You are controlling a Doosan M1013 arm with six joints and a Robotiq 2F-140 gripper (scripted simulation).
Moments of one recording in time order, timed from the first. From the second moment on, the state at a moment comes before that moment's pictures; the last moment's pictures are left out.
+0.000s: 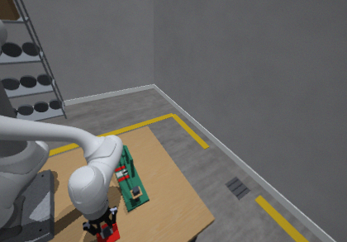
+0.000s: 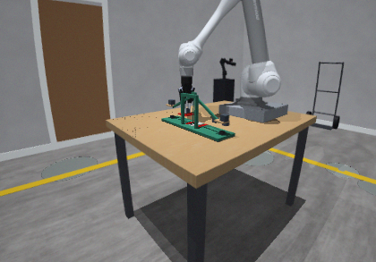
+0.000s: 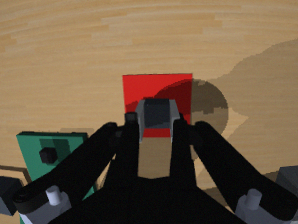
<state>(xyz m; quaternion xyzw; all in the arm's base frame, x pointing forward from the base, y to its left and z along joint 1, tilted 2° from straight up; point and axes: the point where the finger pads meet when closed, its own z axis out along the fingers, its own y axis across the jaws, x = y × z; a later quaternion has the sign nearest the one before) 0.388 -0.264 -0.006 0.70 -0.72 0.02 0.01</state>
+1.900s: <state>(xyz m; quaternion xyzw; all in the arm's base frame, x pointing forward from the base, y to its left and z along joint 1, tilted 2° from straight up) 0.388 -0.264 -0.011 0.70 -0.72 0.02 0.01</state>
